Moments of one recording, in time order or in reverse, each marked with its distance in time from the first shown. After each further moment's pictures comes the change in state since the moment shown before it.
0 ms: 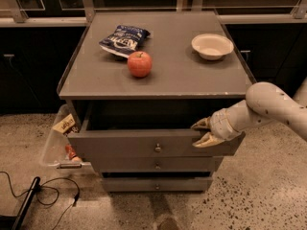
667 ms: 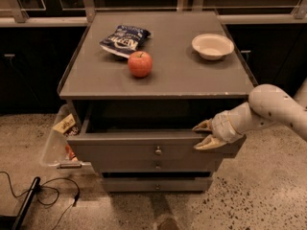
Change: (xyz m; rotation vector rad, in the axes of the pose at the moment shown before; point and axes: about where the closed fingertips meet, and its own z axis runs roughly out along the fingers) arm 0.001 0.007 -0.001 -0.005 -0.004 -0.003
